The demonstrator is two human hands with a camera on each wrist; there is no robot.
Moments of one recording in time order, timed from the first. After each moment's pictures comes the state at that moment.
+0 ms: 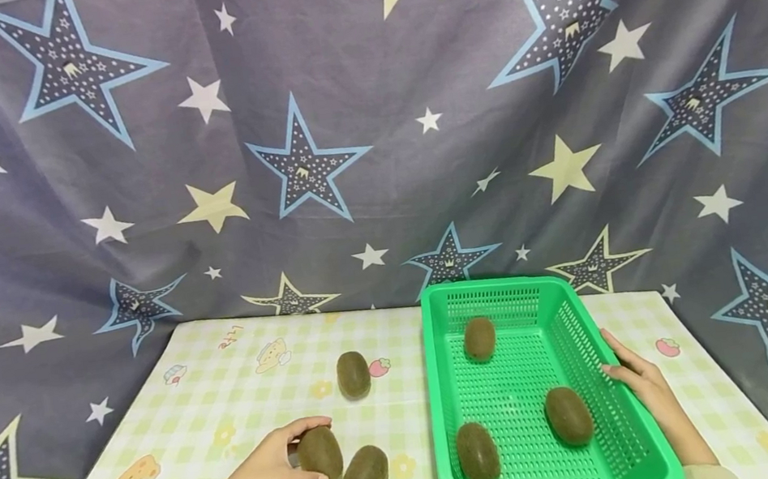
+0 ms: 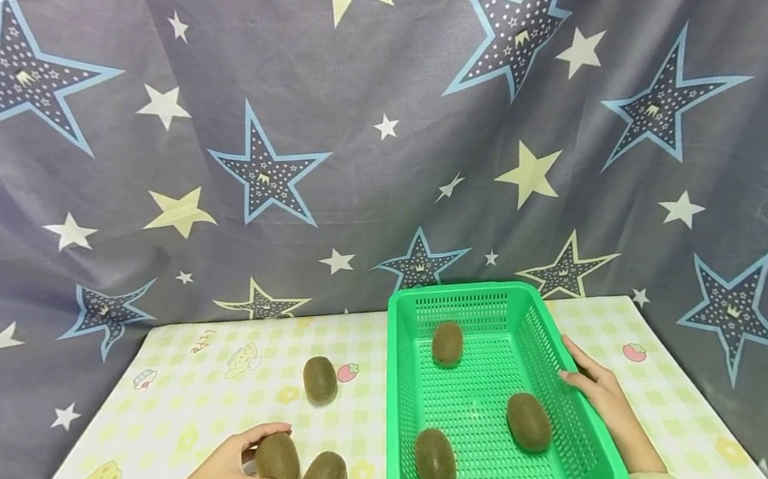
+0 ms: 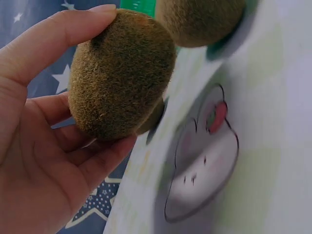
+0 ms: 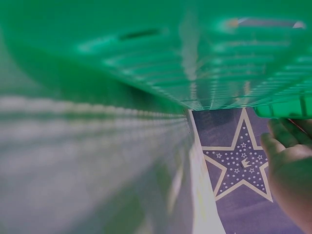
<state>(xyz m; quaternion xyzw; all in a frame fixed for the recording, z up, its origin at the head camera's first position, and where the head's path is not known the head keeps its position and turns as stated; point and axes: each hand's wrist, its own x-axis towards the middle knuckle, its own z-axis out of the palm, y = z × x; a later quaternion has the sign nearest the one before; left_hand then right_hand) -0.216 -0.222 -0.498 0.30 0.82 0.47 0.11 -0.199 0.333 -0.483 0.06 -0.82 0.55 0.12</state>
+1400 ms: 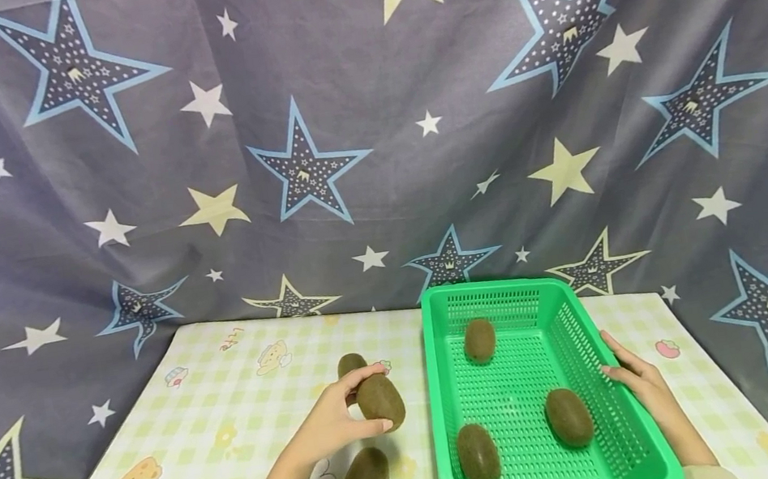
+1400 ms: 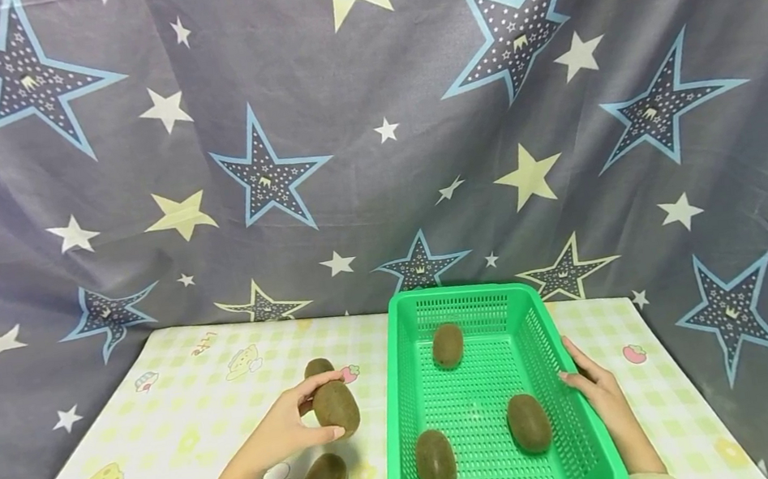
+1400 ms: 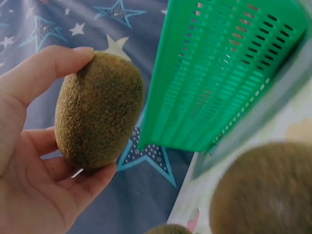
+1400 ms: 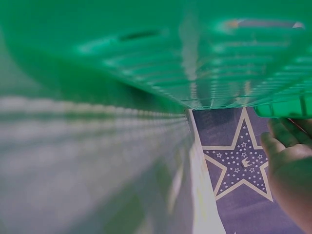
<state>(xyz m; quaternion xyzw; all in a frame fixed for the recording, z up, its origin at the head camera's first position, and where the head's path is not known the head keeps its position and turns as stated) -0.233 -0.129 -0.450 0.31 0.80 0.52 0.03 -0.201 0.334 -0.484 0.06 -0.83 0.54 0.13</state>
